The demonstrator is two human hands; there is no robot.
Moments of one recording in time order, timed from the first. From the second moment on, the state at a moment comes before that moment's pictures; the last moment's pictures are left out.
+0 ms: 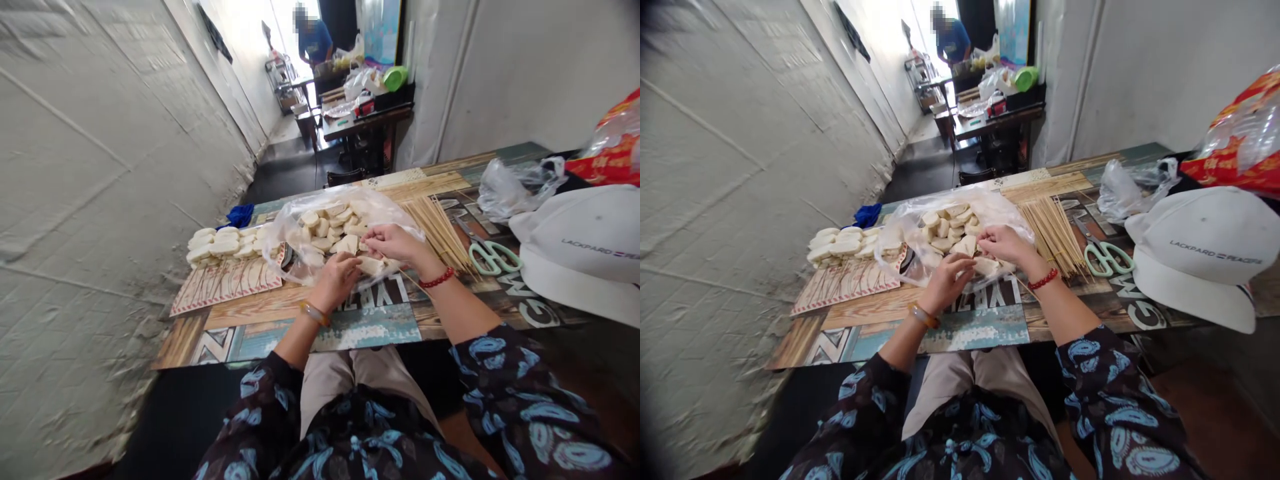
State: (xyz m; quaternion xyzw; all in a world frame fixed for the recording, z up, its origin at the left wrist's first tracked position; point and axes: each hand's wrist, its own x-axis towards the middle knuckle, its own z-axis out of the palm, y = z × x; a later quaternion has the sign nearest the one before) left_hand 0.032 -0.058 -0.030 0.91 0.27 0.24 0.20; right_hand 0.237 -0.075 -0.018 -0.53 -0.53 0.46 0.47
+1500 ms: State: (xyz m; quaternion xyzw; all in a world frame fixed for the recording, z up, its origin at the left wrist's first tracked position) left_hand 0.023 -0.002 -0.018 0.26 0.32 0.51 0.75; right_hand 0.186 -0.105 -0.013 -0.52 -0.51 0.52 0.45
